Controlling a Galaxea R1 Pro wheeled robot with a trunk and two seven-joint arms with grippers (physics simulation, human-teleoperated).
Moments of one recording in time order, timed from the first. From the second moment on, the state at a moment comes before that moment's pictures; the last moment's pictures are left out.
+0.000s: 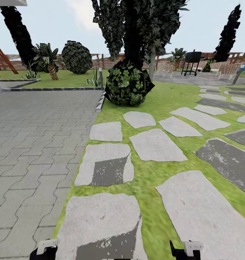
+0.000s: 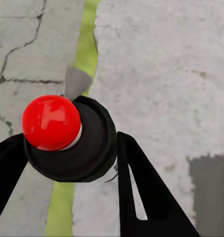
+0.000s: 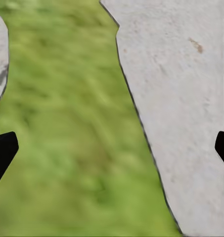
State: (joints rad) left arm -0.33 0.18 0.07 -0.27 0.10 -0.36 -0.08; right arm -0.36 -0.09 0.00 -0.13 0.00 -0.61 -0.01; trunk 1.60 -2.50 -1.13
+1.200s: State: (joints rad) left arm -0.33 0.19 0.07 -0.27 0.12 -0.36 -0.08; right arm -0.36 -0.09 0.00 -0.13 0.00 -0.61 -0.01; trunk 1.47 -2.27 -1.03
